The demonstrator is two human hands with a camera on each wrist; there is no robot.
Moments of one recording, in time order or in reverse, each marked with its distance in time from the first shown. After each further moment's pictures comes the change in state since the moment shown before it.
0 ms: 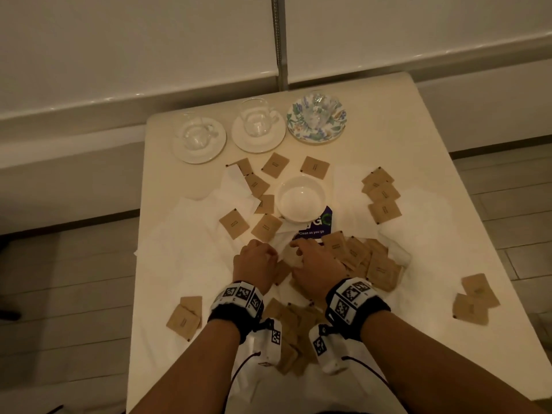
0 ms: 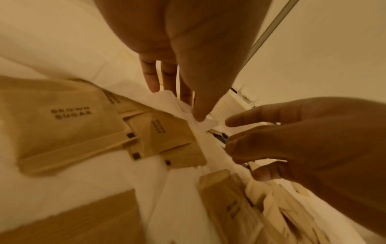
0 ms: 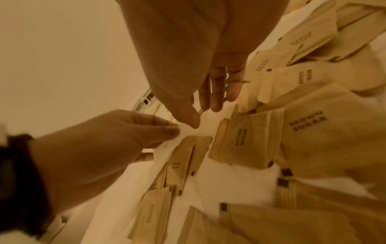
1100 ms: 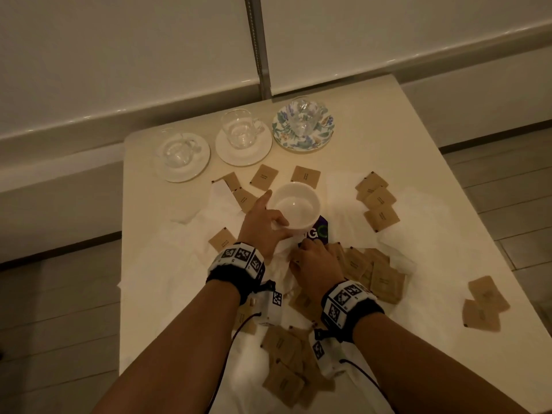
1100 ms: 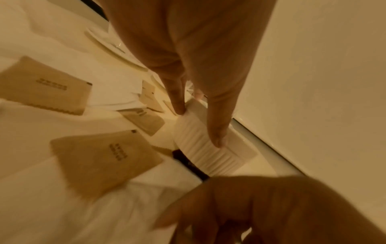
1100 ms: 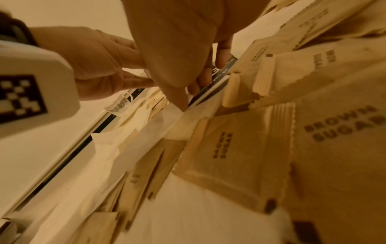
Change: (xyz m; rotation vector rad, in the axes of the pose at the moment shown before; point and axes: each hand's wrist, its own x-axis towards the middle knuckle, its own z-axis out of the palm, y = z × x) left_hand 0.089 0.041 -0.040 -0.291 -0.009 0.256; right_hand 0.041 0.019 0.011 -0.261 0.261 -0.130
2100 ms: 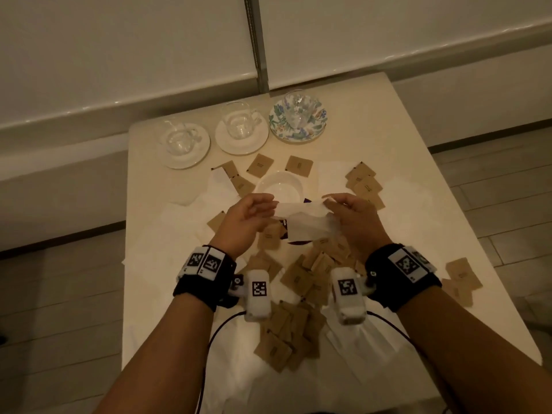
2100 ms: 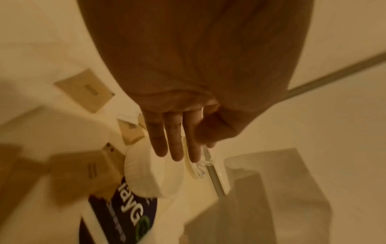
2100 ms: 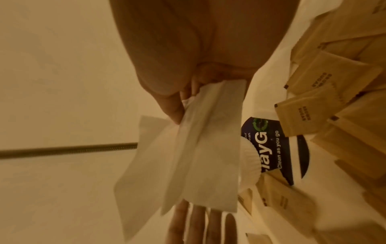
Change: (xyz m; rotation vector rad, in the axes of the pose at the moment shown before) left_hand -0.071 0.033 -0.033 -0.682 -0.048 -0.087; right_hand -0.029 0.022 -0.111 1.244 0.278 0.388
